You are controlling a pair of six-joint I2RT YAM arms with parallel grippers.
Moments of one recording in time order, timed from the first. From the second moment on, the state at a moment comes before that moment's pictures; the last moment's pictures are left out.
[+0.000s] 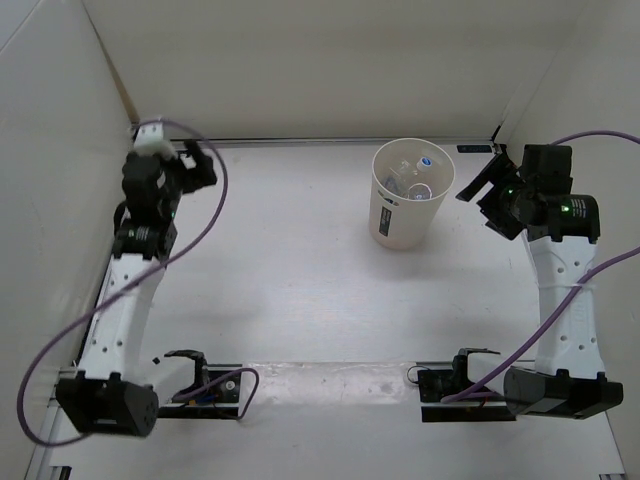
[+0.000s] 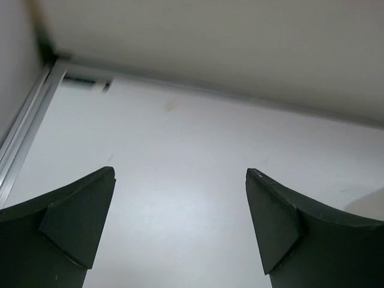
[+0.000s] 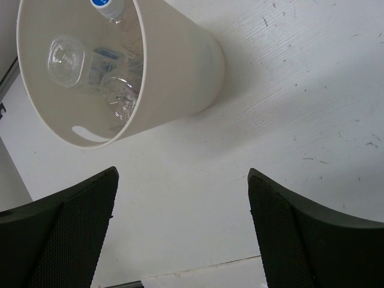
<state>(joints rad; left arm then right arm) -0.10 1.14 1.23 -0.22 -0.05 -0.20 -0.03 1.17 1.54 -1.14 -0.05 0.65</state>
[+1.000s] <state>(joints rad) 0.12 0.88 0.66 -0.30 -0.18 -0.32 -0.05 1.17 1.52 -1.18 -0.05 0.70</state>
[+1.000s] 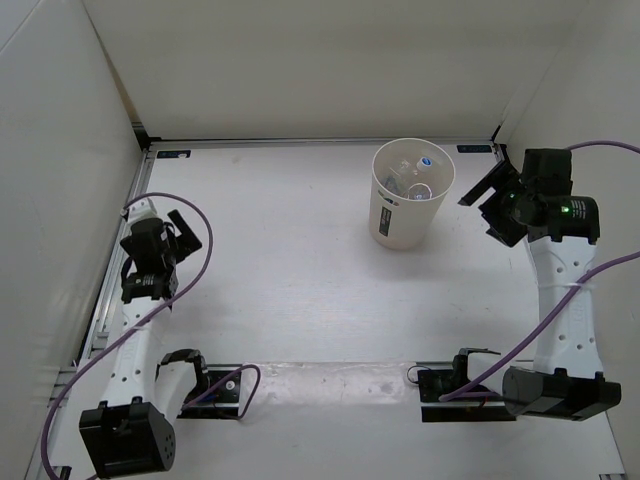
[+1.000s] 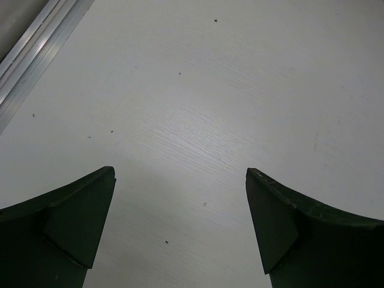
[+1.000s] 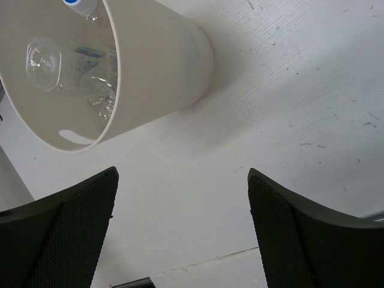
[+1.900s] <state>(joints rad) 0.12 0.73 0.23 0.23 -0.22 -0.27 -0.06 1.17 1.48 -1.19 -0.05 0.71</state>
